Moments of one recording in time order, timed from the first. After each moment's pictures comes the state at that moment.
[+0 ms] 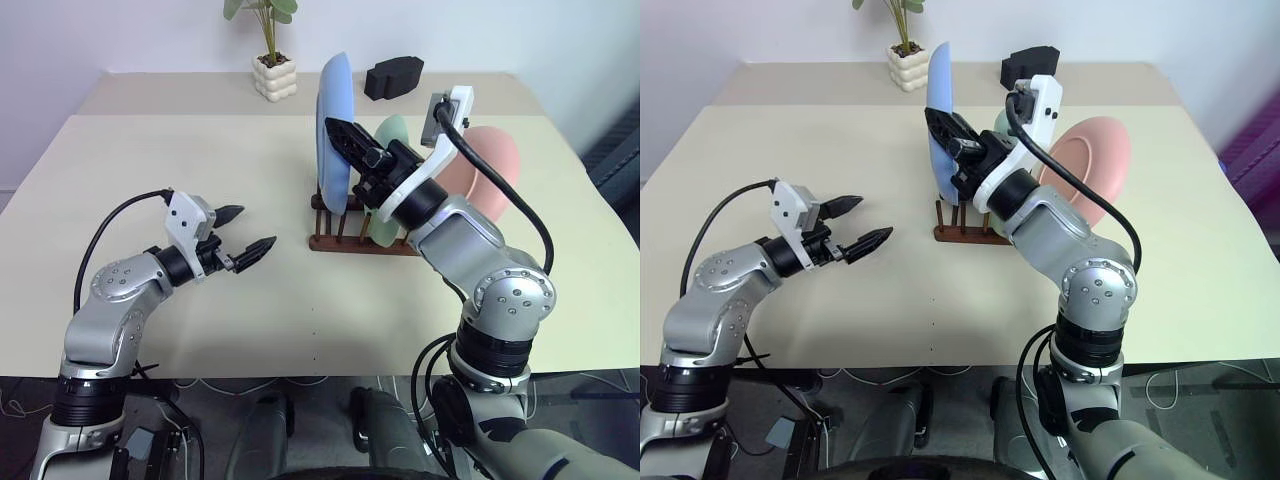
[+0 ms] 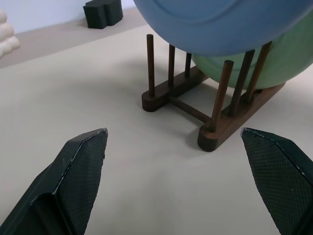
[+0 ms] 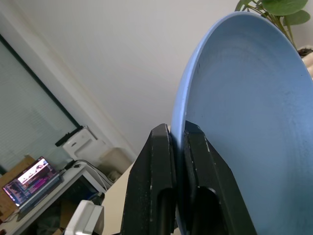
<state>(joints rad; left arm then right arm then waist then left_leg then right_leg) -0.25 0.56 0.13 -0.26 -0.43 0.45 -0.75 -0.64 -0.05 -0.14 -0.49 1.15 0.88 -0.19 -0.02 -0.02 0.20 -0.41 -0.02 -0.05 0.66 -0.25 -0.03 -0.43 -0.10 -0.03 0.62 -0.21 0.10</state>
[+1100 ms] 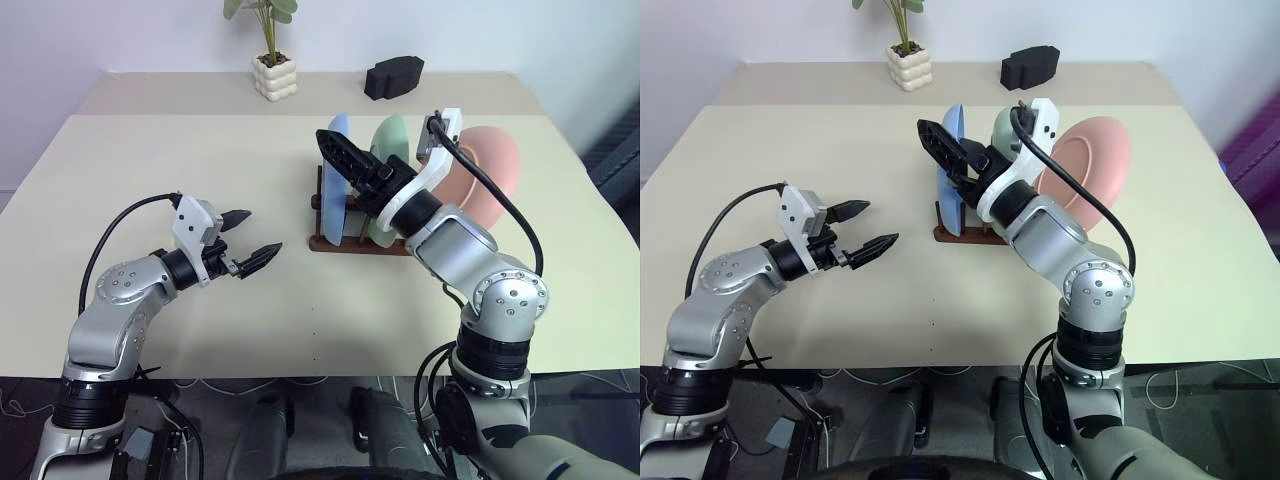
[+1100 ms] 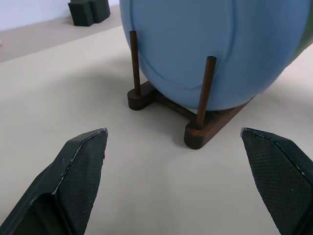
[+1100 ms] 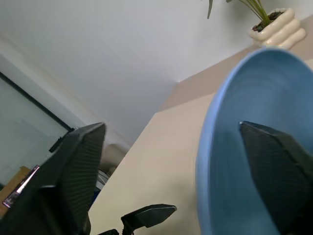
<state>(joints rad) -0.24 0.56 0.10 -0.28 -0.43 0.45 -0.76 -0.60 -0.07 -0.14 -0.43 1.24 0.87 -0.30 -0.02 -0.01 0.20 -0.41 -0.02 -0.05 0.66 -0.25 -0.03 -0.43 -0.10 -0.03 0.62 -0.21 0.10</state>
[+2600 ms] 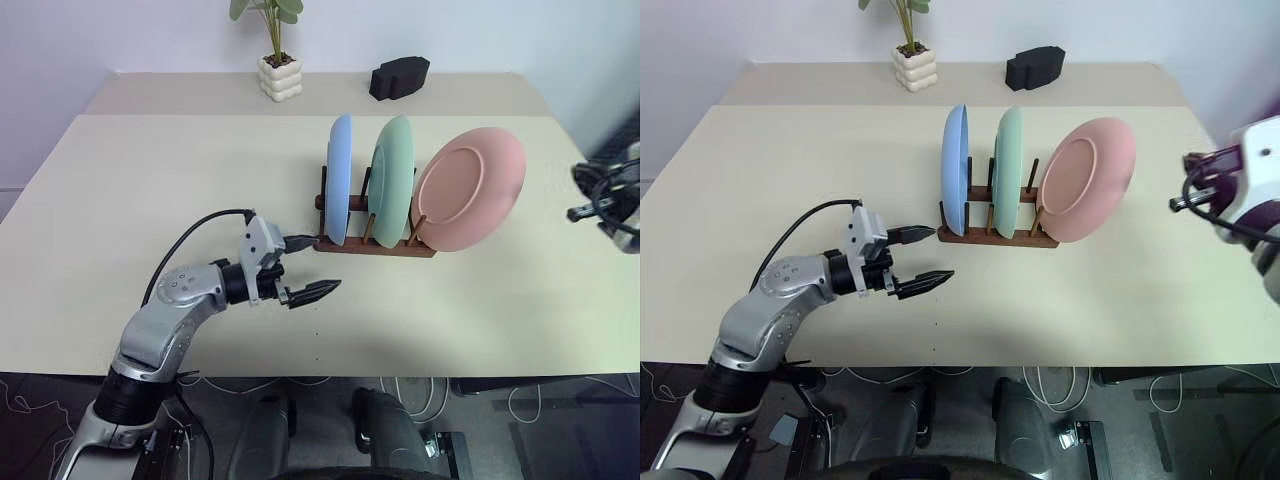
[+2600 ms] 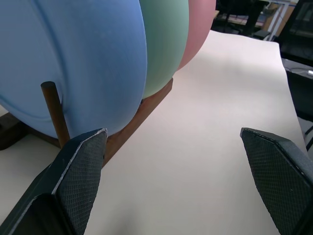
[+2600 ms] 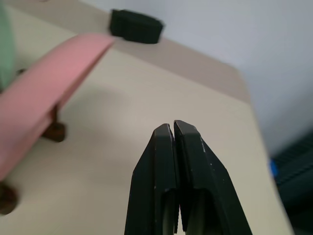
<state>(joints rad) -0.29 0.49 -0.13 -0.33 -0.45 0.47 -0.85 -0.15 -0.96 -0.51 -0.48 0.62 0.83 0.27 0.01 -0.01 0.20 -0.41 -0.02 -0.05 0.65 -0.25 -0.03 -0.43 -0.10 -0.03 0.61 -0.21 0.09</state>
